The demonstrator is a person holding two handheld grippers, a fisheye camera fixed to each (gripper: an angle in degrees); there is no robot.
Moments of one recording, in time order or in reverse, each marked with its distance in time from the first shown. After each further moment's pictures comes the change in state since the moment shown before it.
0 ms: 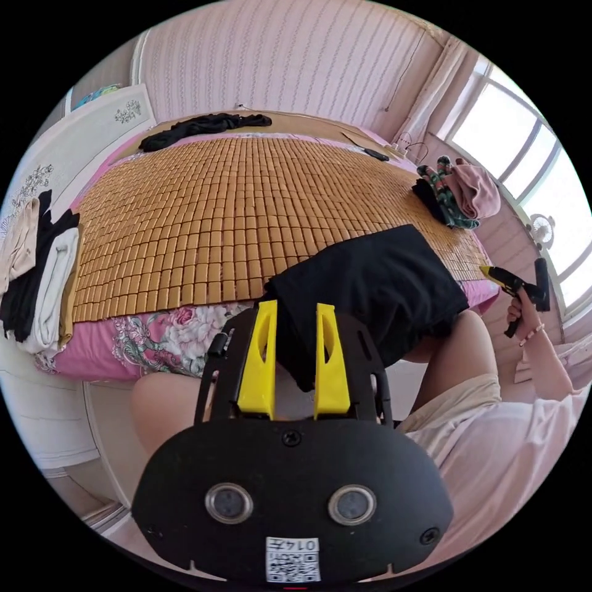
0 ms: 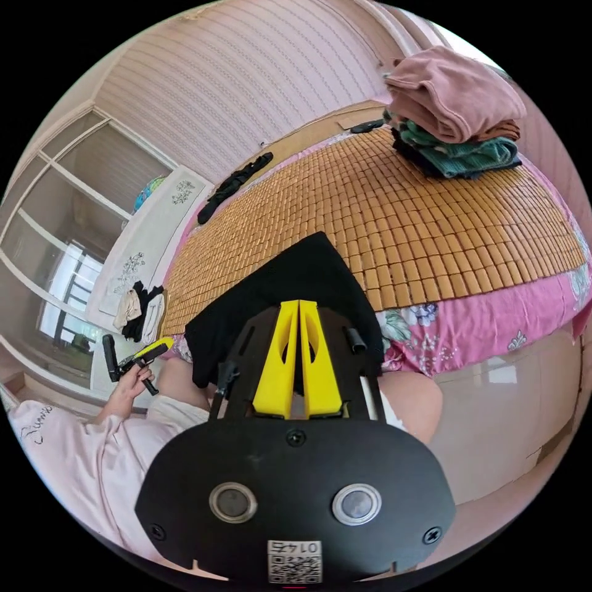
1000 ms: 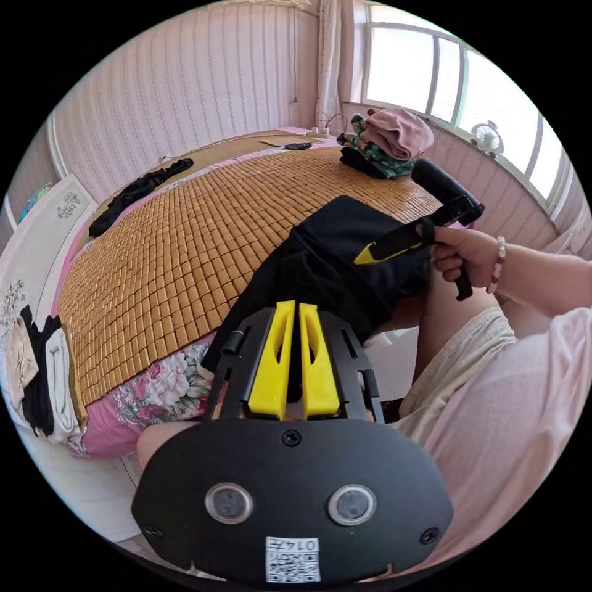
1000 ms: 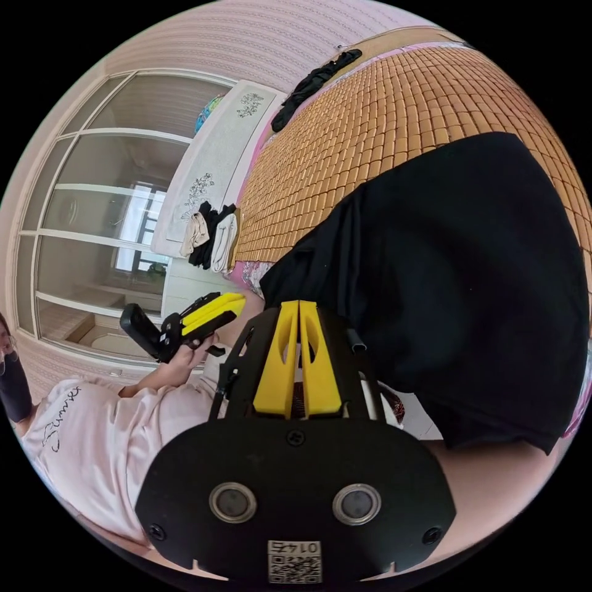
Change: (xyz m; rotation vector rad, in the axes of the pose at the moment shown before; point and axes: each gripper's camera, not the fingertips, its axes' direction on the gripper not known) left arm 0.092 0.016 -0.051 0.056 -0.003 0.348; right arm -0.082 -0.062 0.151 -0.393 -0.400 -0.069
